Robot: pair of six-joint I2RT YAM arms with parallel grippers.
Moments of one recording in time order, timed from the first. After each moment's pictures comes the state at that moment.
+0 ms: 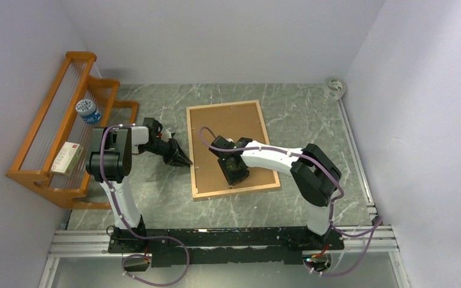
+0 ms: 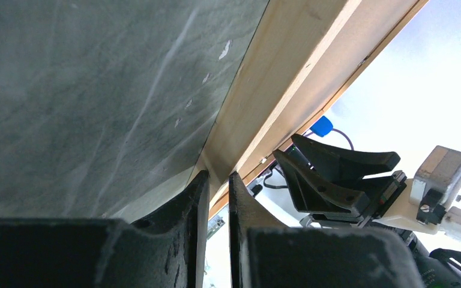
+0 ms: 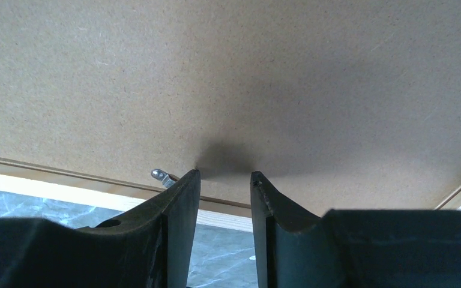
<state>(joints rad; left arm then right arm) -0.04 1.97 1.07 -0.54 0.84 -0.52 0.92 1.86 1.28 -0.76 0.15 0.48</state>
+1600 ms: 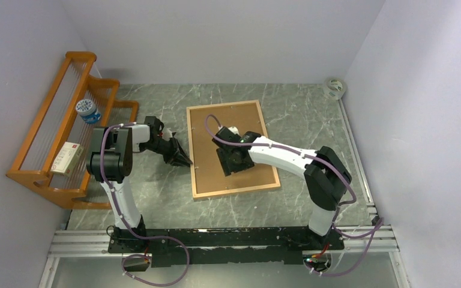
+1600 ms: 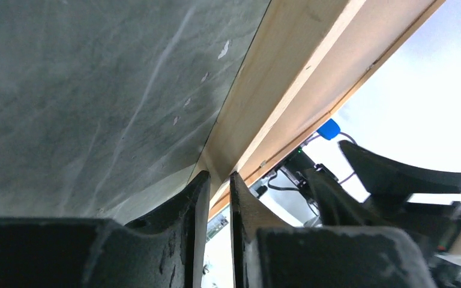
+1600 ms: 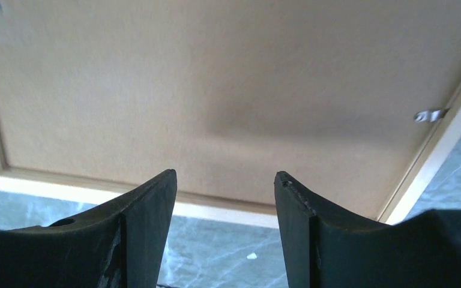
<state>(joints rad) -0.05 1.97 1.10 -0.59 0.81 -0.52 0.90 1.78 1.29 -0.77 0.22 0.51</state>
